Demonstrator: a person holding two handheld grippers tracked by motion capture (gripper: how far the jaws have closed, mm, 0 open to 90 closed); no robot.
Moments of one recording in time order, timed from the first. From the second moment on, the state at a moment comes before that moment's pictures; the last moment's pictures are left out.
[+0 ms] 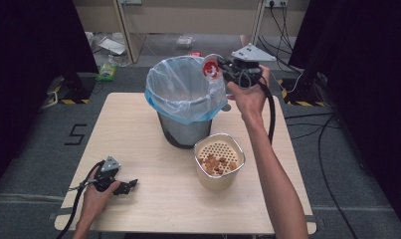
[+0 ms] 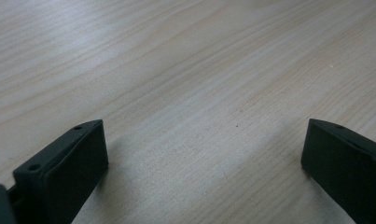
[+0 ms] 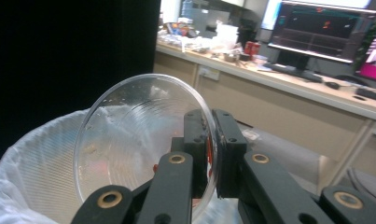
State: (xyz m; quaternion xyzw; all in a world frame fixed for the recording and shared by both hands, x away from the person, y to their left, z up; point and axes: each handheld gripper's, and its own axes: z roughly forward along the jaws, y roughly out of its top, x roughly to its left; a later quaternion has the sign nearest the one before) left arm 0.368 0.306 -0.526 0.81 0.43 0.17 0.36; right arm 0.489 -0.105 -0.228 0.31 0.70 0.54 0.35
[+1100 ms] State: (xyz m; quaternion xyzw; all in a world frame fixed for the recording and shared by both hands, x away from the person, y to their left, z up) left arm 0.368 0.306 -0.526 0.81 0.43 0.18 0.36; right arm 0.483 -0.130 -0.247 0.35 0.73 0.49 0.32
